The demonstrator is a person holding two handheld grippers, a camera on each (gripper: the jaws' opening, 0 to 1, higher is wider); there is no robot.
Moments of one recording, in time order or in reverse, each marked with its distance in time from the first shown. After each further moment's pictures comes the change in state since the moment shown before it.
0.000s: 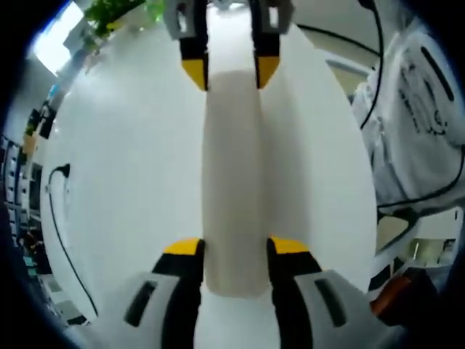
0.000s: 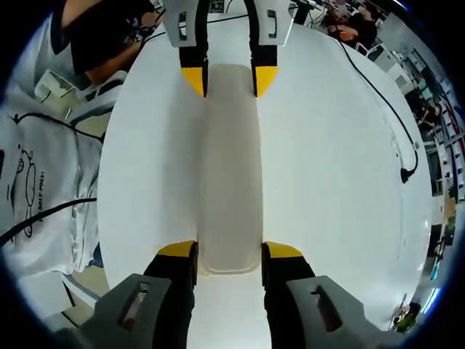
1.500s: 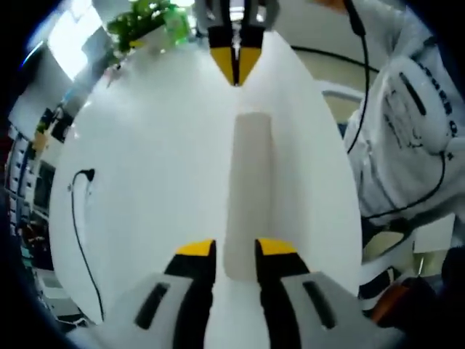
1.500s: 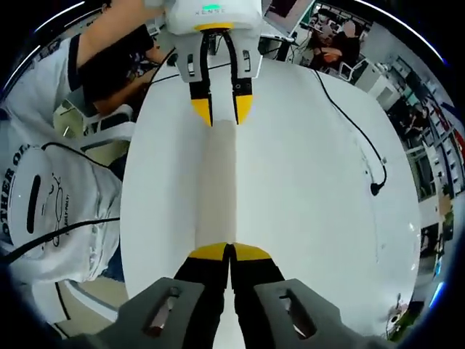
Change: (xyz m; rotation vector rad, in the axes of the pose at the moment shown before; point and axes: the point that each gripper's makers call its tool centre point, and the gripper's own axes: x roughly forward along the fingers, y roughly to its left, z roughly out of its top) left arm -0.059 0.014 0.012 -0.028 -0.138 0.048; right arm -0.083 -0.012 0.025 0.009 -0.151 -0.046
